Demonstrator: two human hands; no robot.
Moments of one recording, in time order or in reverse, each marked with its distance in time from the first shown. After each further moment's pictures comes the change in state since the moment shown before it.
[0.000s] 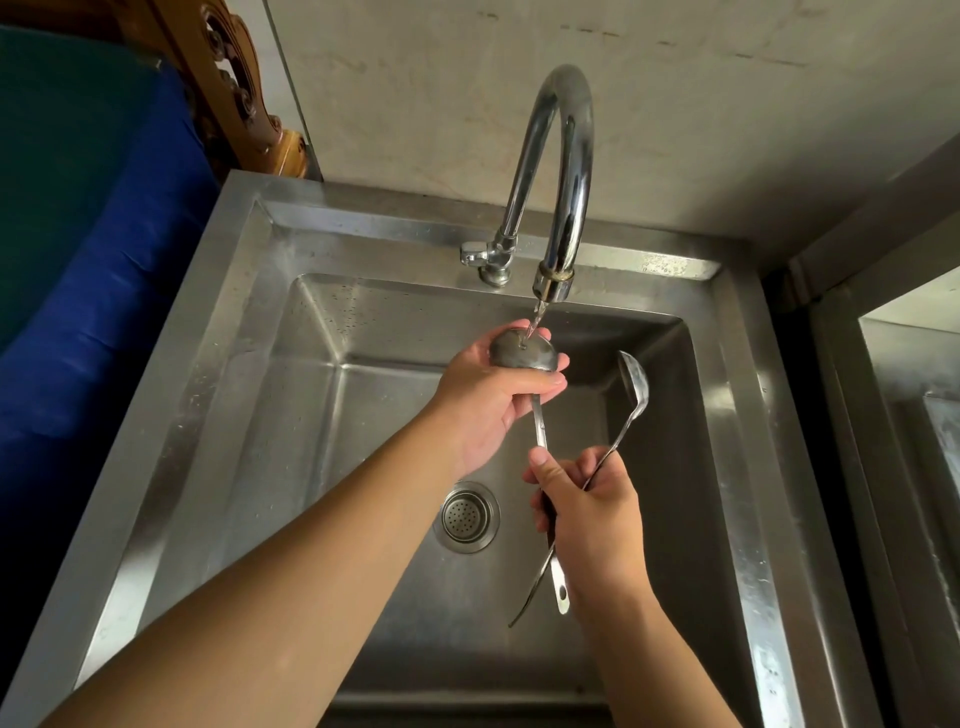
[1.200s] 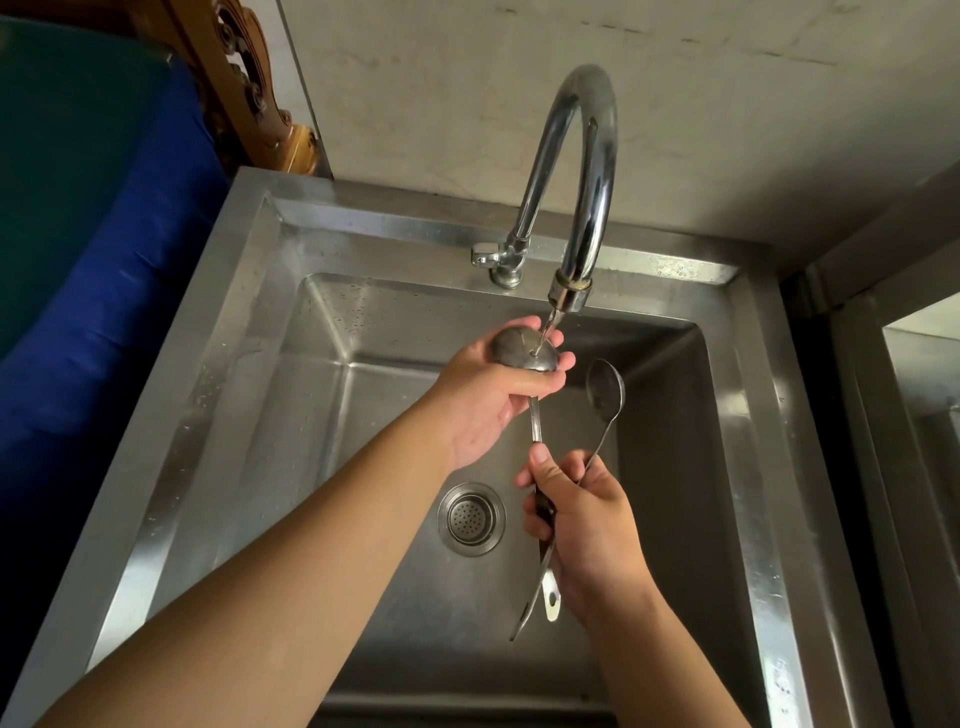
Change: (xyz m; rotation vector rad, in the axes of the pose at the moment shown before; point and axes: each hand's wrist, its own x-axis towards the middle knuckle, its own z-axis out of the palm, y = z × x) left_hand 0.003 0.015 -0.007 0.098 -0.057 -0.027; right_hand 0.011 0.005 0.009 0.262 -0.170 0.166
